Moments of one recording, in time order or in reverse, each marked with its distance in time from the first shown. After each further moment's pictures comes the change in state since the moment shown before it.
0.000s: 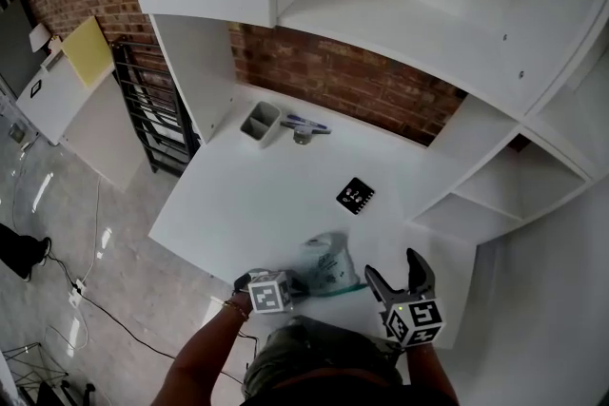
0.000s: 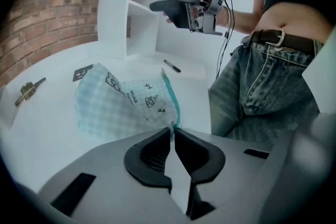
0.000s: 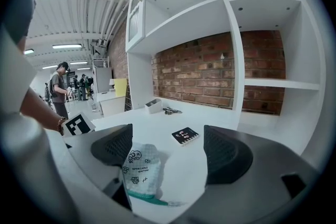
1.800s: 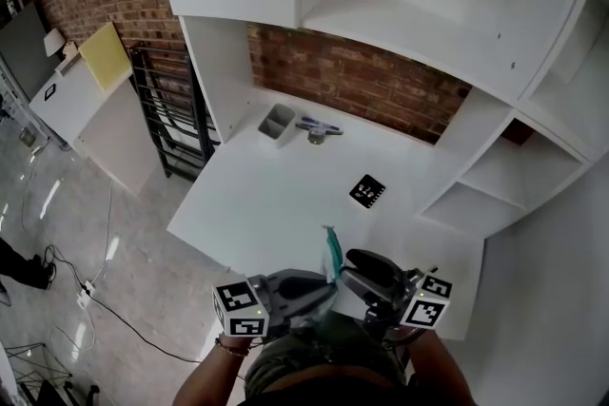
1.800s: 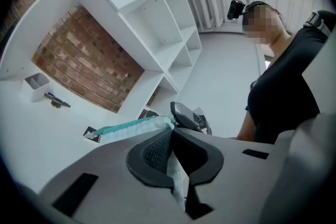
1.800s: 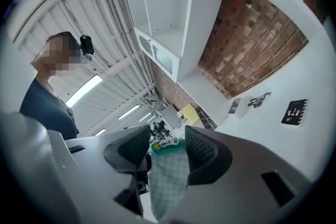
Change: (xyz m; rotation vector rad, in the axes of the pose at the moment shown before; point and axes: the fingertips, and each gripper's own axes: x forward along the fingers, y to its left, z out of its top) left arm -0.216 -0.064 0.153 -0.389 -1.021 0.056; right arm -0.035 0.150 0.084 0.500 -0.223 0.838
